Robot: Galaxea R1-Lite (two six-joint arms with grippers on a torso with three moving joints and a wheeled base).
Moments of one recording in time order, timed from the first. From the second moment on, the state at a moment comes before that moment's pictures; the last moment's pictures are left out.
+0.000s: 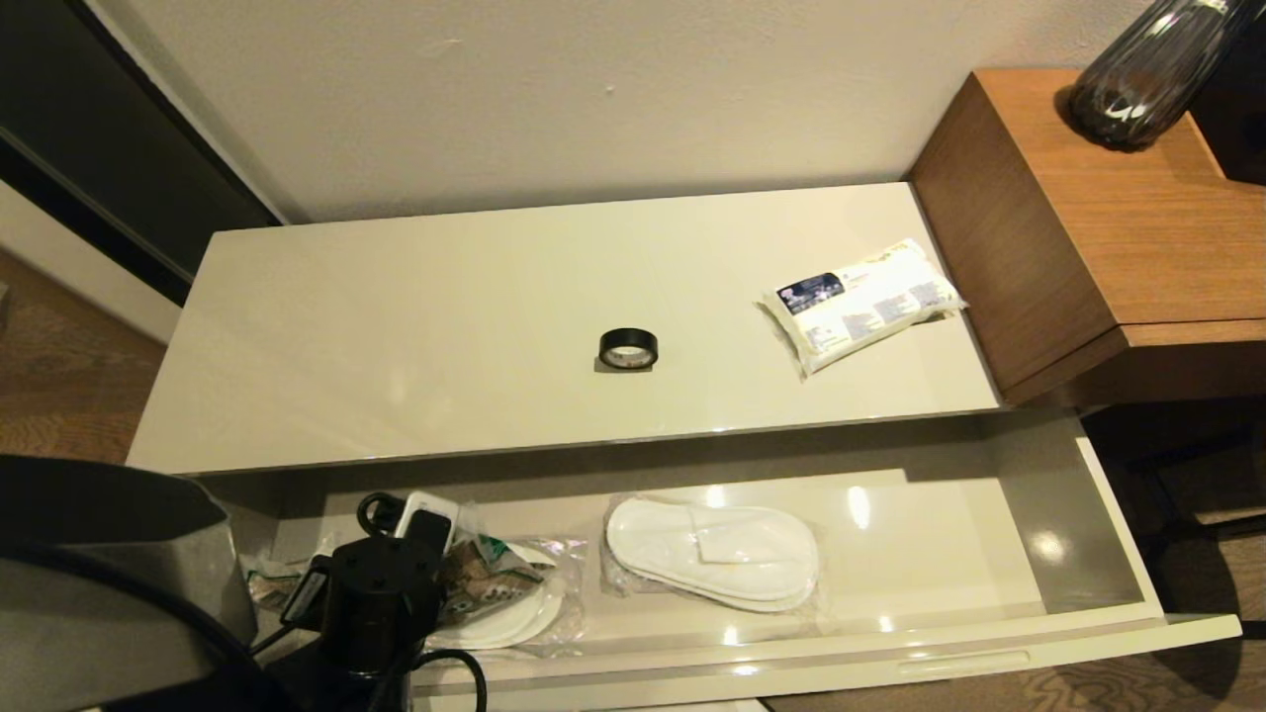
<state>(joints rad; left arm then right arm) -0.59 1.99 -0.20 -1.34 0.98 0.35 0.00 0.00 0.00 0.02 0.00 -0.01</state>
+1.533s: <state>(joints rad) -0.32 2.00 -0.39 -1.32 0.98 0.24 0.00 0.00 0.00 0.02 0.00 -0.01</state>
